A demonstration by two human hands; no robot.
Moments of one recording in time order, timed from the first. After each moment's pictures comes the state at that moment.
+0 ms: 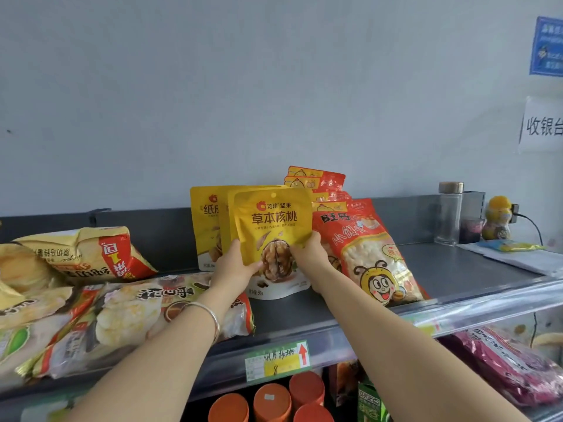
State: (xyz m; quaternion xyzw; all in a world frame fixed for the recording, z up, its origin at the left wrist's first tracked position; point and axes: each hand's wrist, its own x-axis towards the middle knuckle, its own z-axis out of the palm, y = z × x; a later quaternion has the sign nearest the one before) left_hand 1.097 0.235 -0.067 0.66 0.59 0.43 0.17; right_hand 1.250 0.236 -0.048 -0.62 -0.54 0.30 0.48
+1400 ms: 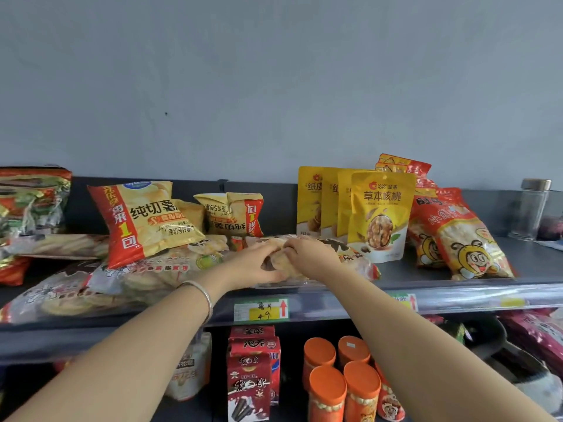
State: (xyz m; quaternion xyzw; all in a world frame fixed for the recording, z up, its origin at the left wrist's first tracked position) left_hand 0.883 0.130 -0.080 0.82 0.54 0.17 0.11; right_hand 1.043 0.153 -0.071 -0.57 -0.81 0.00 0.16
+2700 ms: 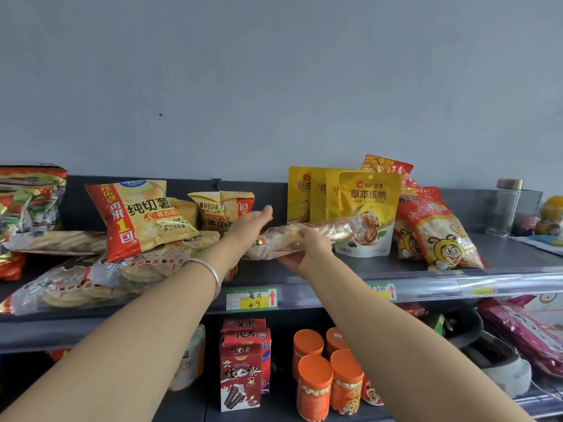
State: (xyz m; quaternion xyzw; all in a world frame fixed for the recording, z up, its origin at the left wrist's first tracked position) left_hand 0.911 0.098 -0.036 0.66 0.55 0.44 0.26; right_hand 1.042 0.124 -0.058 -0.44 -0.23 0.64 0.58
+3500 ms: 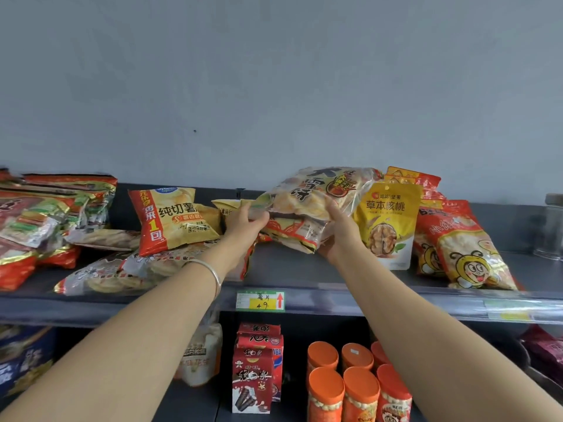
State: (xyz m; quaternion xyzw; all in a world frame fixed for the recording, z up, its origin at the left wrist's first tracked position) left_hand 0.906 0.082 -0.033 0.56 0.58 0.56 0.21; right_hand 1.075 0.139 -0.032 -0.34 -0.36 0.59 0.64
